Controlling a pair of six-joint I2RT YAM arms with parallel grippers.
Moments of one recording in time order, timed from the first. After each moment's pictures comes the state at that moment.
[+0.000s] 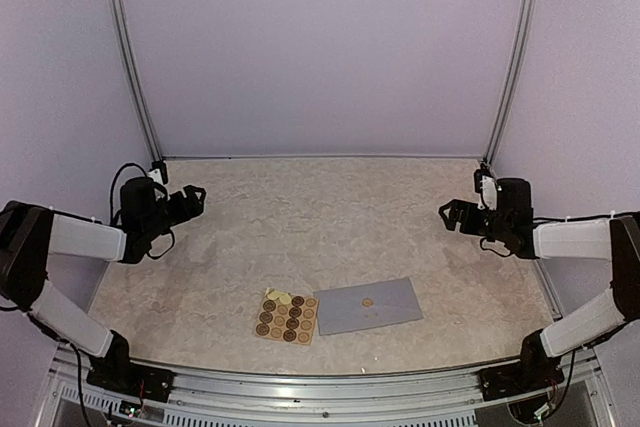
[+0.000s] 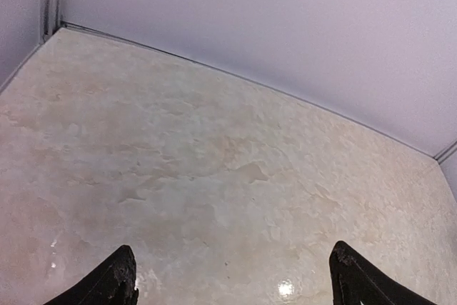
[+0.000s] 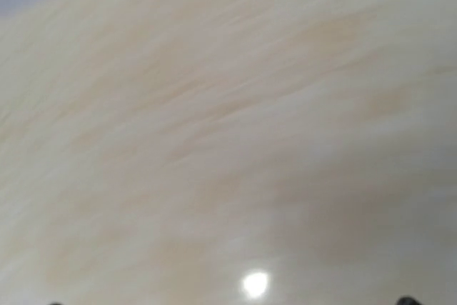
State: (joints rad) left arm -0.20 1.47 0.55 0.58 0.03 -0.43; right arm 0.20 1.37 0.57 0.28 -0.16 0.31
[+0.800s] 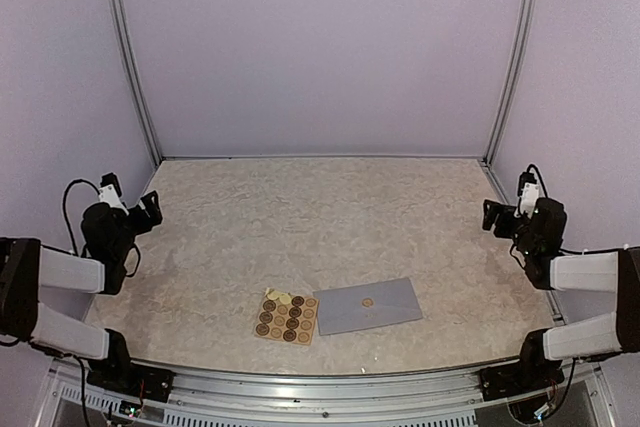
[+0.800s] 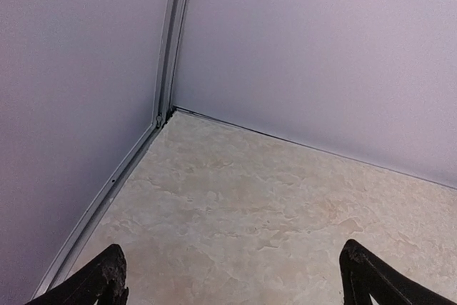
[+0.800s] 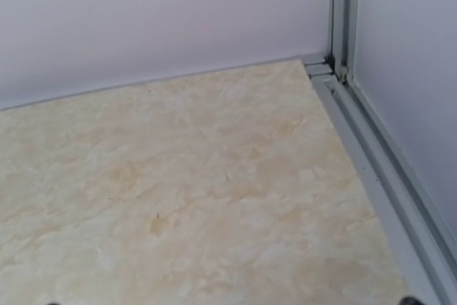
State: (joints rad) left arm 0.07 1.26 0.26 0.92 -0.06 -0.23; right arm -0.04 1.19 0.30 0.67 0.01 0.12
